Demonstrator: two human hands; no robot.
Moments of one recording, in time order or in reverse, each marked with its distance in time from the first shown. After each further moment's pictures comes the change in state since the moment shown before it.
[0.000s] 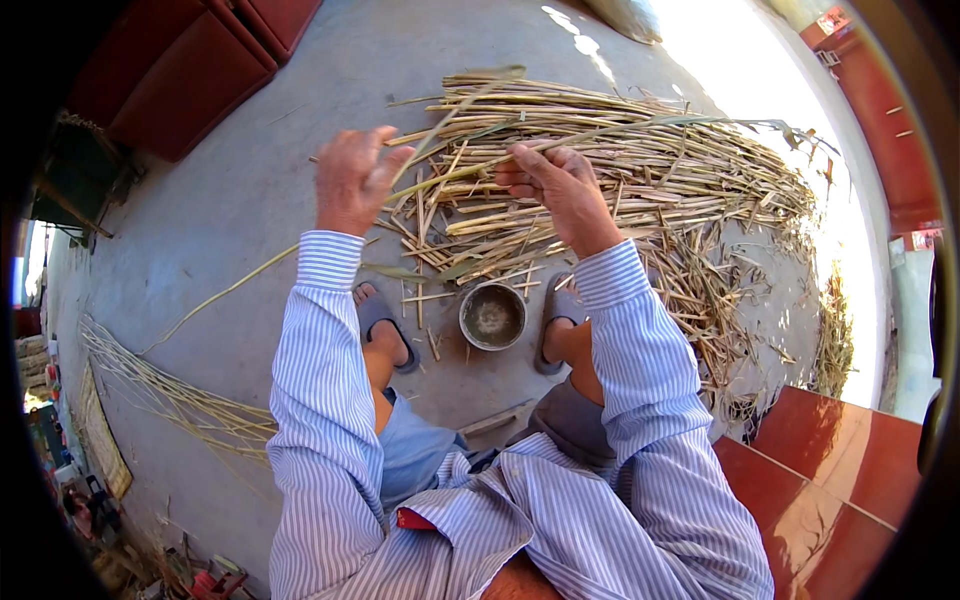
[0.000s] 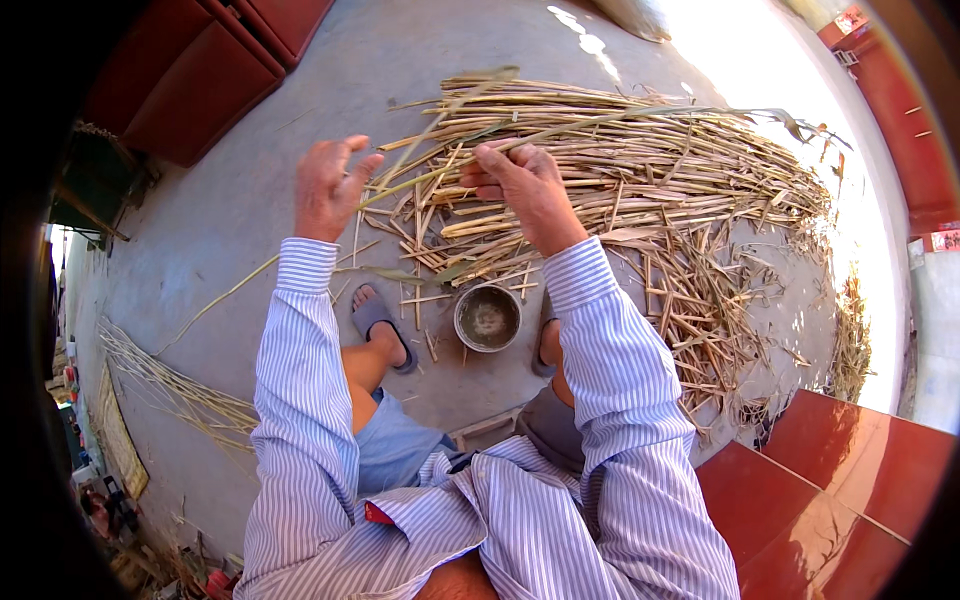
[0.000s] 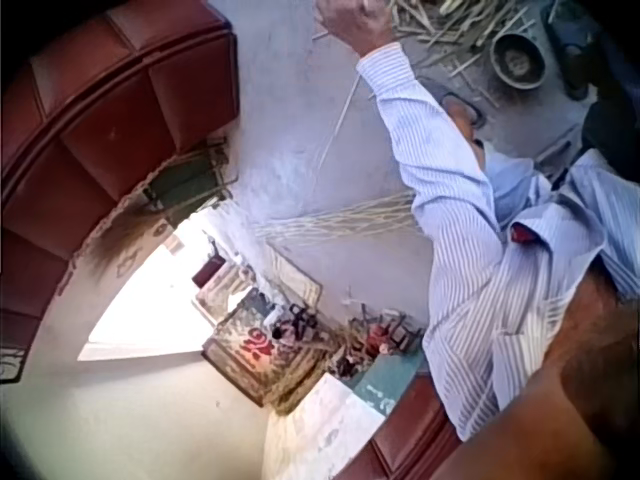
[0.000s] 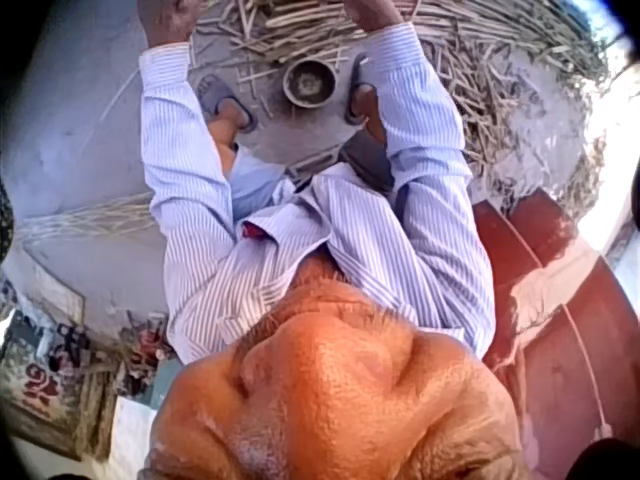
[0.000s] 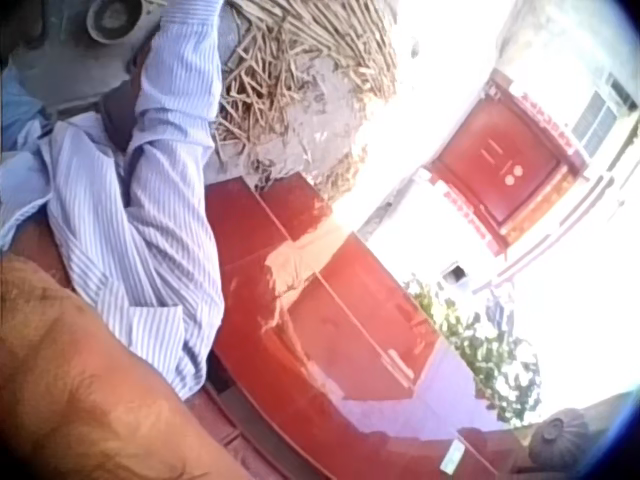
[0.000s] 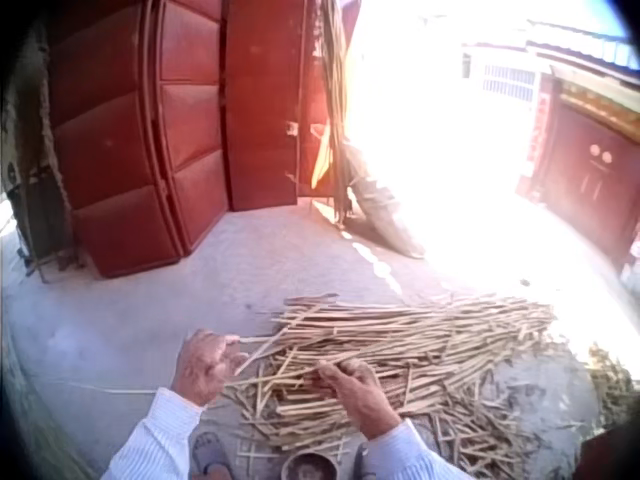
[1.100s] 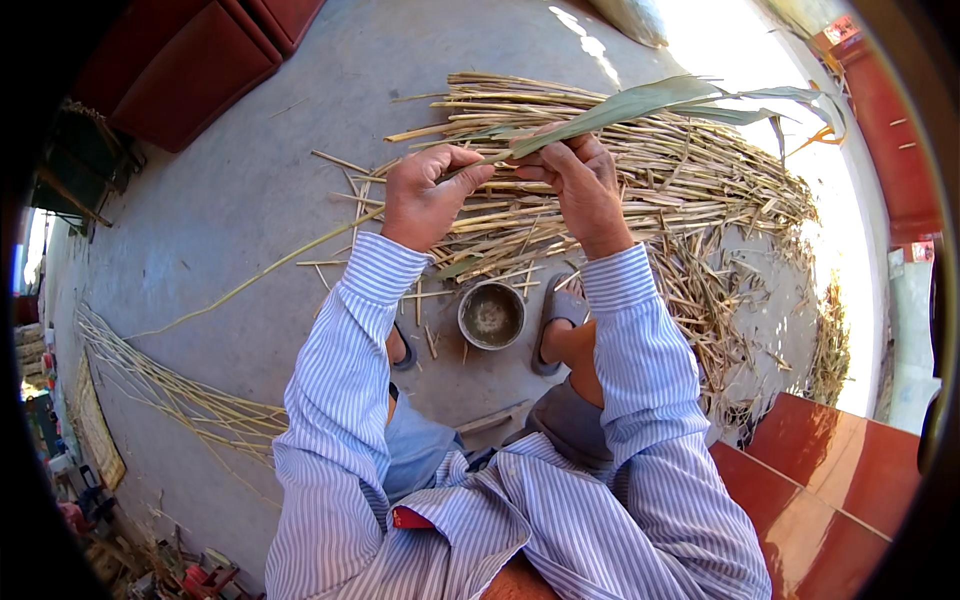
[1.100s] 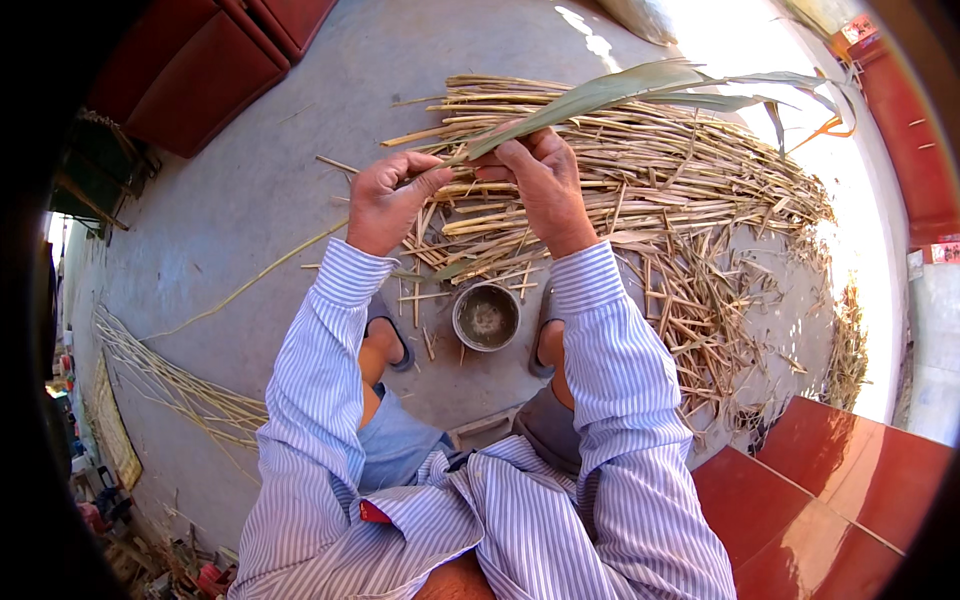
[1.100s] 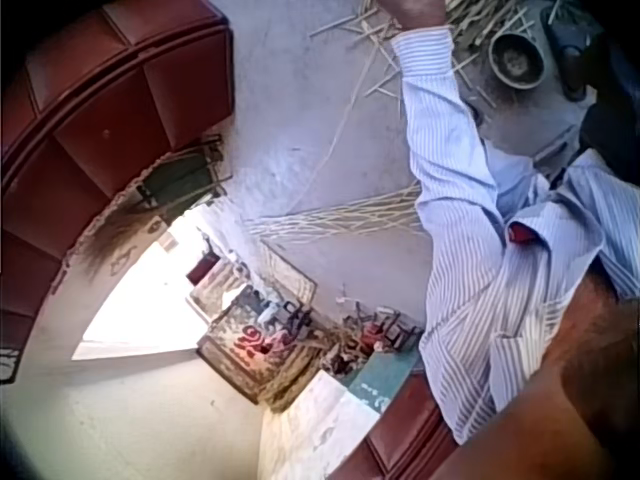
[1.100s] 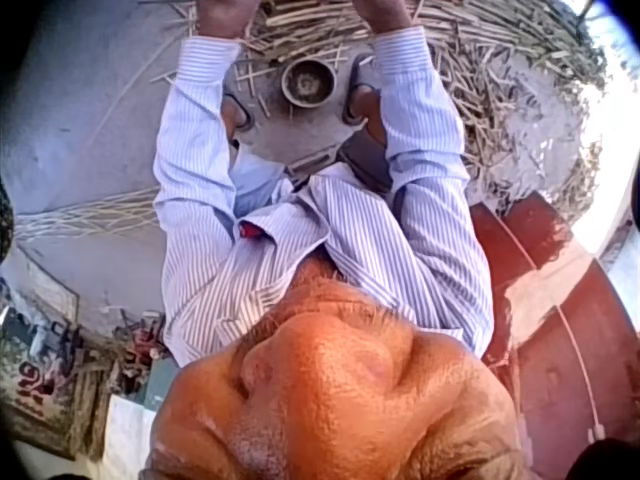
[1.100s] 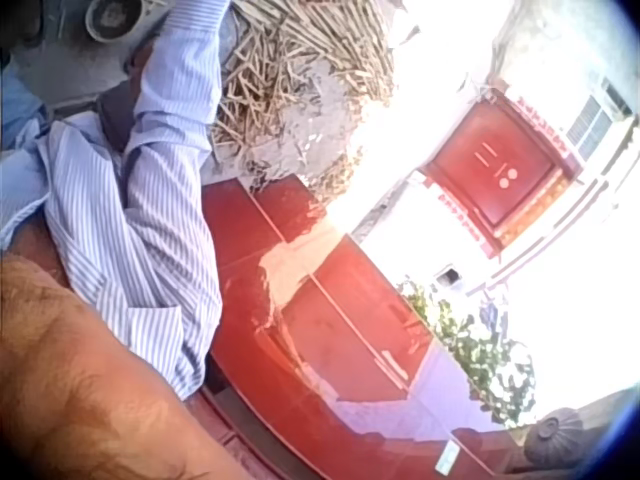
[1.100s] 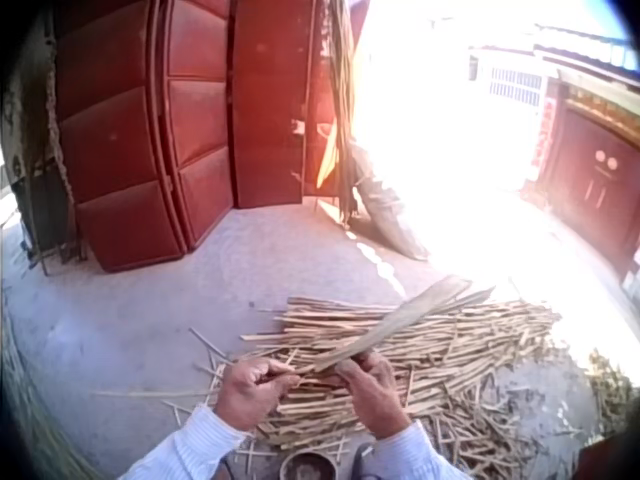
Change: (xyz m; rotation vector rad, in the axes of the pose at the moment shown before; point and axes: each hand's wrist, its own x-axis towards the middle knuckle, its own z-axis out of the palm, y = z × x) left_hand -0.005 0.071 0.022 -0.844 -0.172 -0.434; right_hand -0.003 -0.009 -0.003 0.111 -0.071 -0.263
